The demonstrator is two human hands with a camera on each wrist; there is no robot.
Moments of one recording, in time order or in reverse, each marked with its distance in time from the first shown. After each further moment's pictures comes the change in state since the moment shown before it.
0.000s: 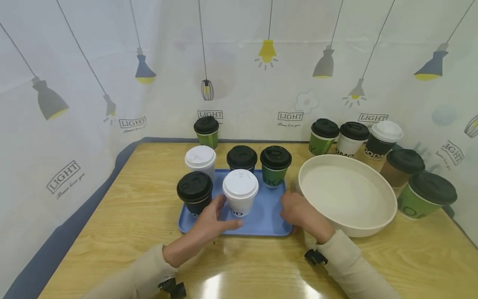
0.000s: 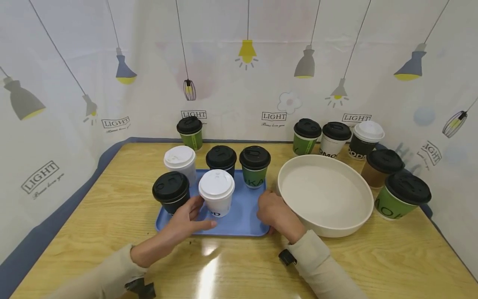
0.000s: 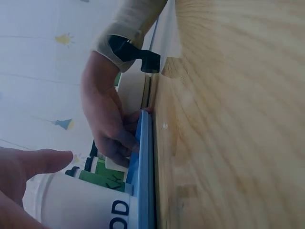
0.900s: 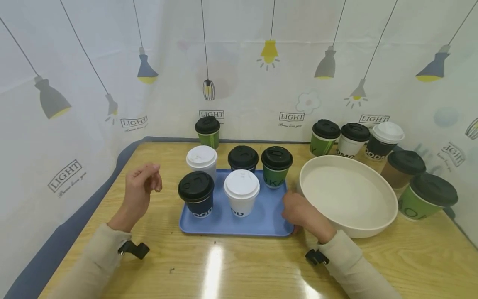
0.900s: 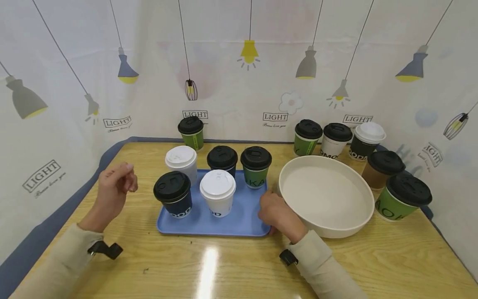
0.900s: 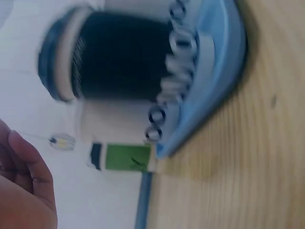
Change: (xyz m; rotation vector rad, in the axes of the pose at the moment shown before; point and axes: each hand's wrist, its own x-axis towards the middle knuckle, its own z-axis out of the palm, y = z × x) left_hand 0.022 -0.015 -0.158 -0.454 0.241 0.576; right_hand -0.003 0.001 -0.001 0.017 0.006 -0.013
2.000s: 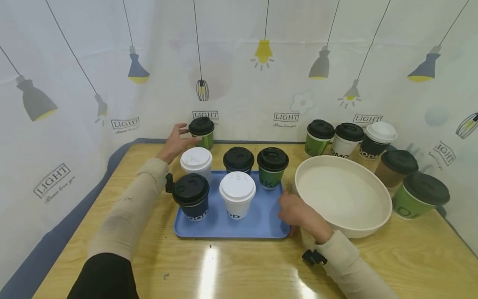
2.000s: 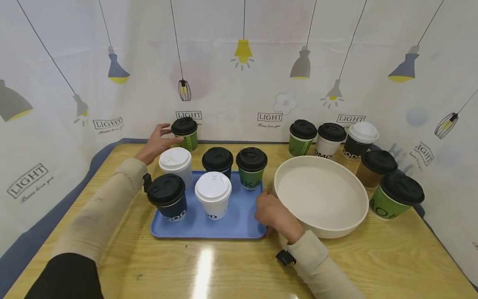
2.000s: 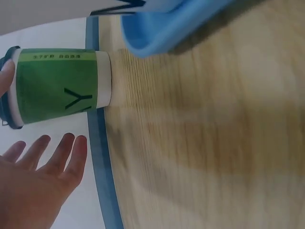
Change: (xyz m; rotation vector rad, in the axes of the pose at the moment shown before) left_hand 0.182 -0.097 0.013 0.642 -0.139 -0.402; right_hand 0.004 0.005 -0.004 0.035 -0.077 0.000
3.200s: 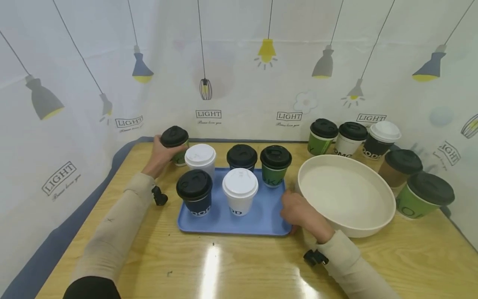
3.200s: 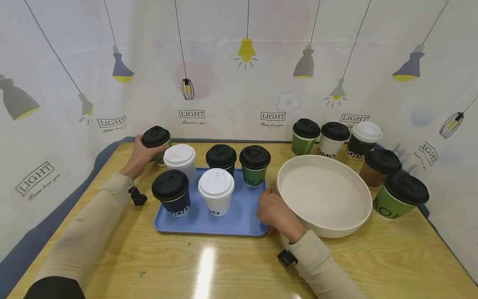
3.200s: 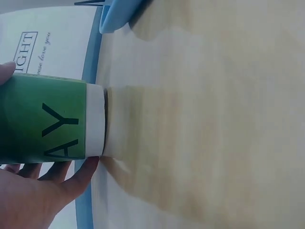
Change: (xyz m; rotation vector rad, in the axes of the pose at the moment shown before) left_hand -0.044 -0.036 -0.022 -0.204 0.184 -0.001; right_hand -0.003 -0.001 0.006 0.017 0.098 -0.011
